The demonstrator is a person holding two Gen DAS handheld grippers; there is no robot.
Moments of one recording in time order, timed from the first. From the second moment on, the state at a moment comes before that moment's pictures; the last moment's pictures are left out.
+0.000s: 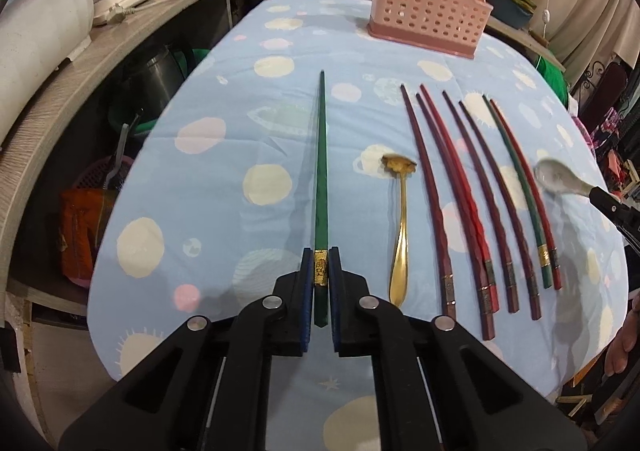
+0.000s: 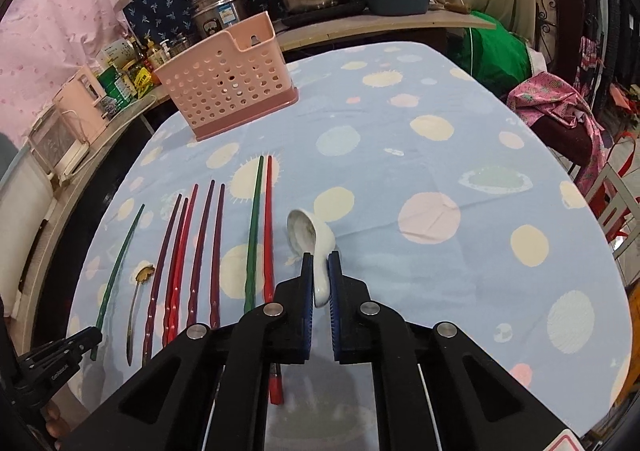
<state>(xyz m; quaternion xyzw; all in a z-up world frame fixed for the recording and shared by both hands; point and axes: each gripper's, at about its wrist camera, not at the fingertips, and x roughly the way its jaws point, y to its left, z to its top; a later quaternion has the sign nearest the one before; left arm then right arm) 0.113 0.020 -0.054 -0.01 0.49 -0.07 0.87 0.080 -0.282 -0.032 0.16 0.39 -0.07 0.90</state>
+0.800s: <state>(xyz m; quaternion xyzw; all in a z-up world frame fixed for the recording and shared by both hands) 0.203 0.034 0.114 -0.06 0.33 -0.07 0.94 0.127 -0.295 0.045 0.16 0.33 -0.04 0.93</state>
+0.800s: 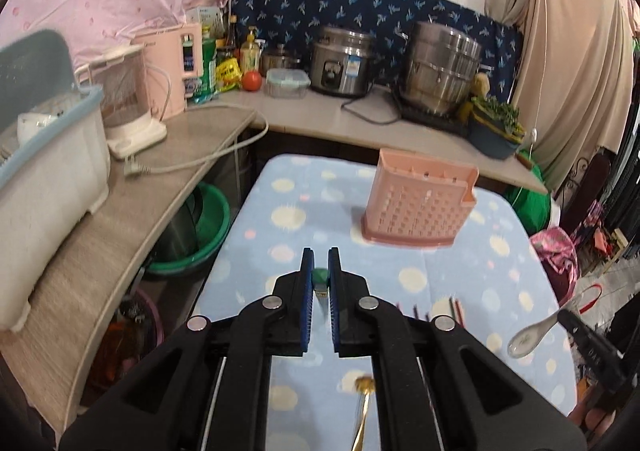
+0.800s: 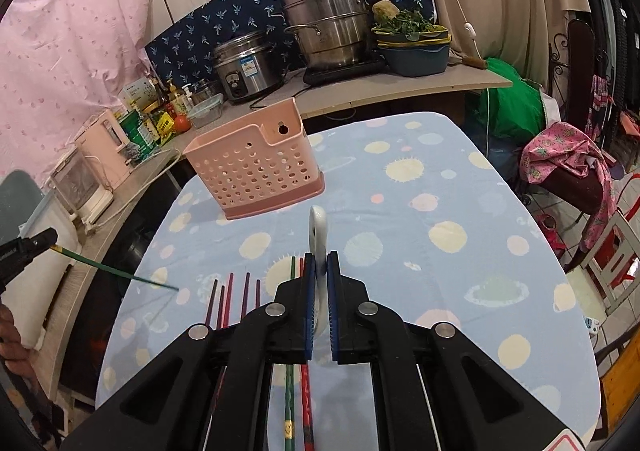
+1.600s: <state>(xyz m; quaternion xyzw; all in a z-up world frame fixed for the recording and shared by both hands) 0.345 -0.036 0.242 -0.10 0.18 -0.10 0.97 0.333 -0.327 0.103 0.19 0.27 -0.01 0.94</state>
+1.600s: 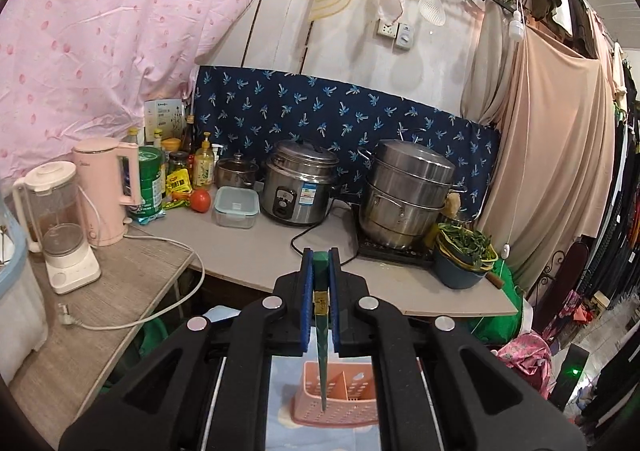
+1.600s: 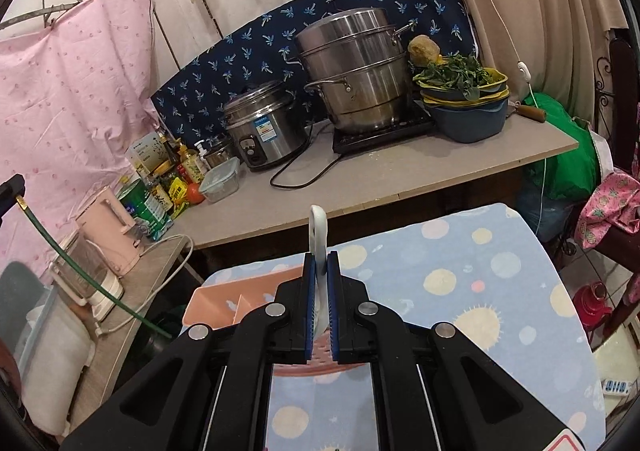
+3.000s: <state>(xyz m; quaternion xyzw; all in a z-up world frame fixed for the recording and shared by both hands) 0.375 -0.039 0.182 -0.07 0.22 -0.07 0.97 0.337 -0.318 0.060 0.17 0.31 -0.01 0.94</state>
